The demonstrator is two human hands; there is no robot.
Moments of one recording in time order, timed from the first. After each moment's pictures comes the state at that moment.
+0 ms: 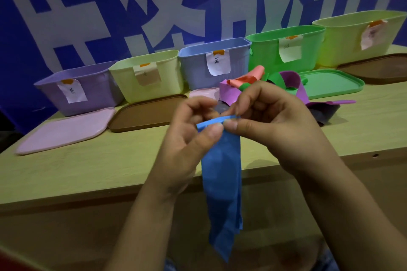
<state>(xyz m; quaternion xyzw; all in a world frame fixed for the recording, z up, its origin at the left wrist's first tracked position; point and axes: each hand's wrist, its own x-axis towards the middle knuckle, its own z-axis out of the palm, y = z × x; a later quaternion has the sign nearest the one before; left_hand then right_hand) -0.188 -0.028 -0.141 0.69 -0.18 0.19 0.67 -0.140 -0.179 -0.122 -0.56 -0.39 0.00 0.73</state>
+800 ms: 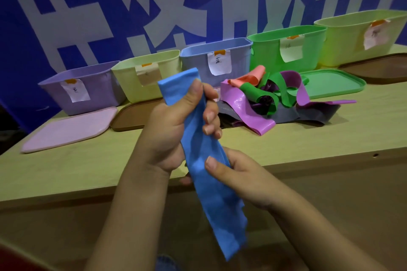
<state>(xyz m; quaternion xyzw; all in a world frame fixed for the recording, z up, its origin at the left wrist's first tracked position) -0.174 -0.022 -0.109 0.57 -0.18 0.02 0.80 -0.147 -0.151 -0.191 -0.56 -0.37 0.27 0.69</state>
